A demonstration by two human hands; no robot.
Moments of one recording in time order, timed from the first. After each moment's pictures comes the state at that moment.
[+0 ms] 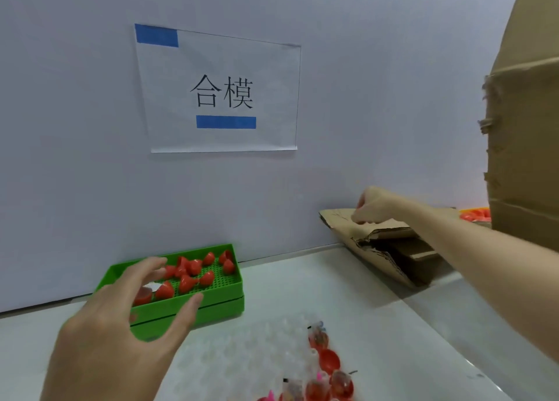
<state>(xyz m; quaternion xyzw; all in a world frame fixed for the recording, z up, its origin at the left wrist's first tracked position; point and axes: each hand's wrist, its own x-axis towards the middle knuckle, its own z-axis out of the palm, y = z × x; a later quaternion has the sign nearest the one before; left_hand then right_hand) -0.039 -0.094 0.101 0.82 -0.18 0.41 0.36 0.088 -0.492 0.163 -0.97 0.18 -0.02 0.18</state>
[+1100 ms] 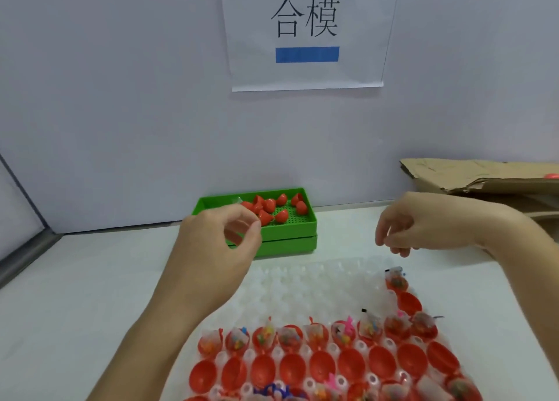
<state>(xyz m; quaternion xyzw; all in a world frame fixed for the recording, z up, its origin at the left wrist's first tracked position) -0.038 -0.072 0.106 0.88 -0.14 0.24 0.38 -0.005 -0.368 0.130 -0.98 -0.09 0.12 0.16</state>
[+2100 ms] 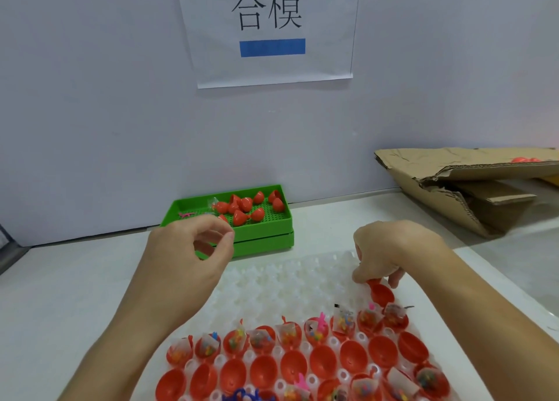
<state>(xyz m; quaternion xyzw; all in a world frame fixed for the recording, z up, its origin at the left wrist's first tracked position) -0.035 -0.079 0.097 0.89 -0.15 0.23 0.35 -0.001 -0.342 0.087 -0.98 0.05 0.22 0.02</state>
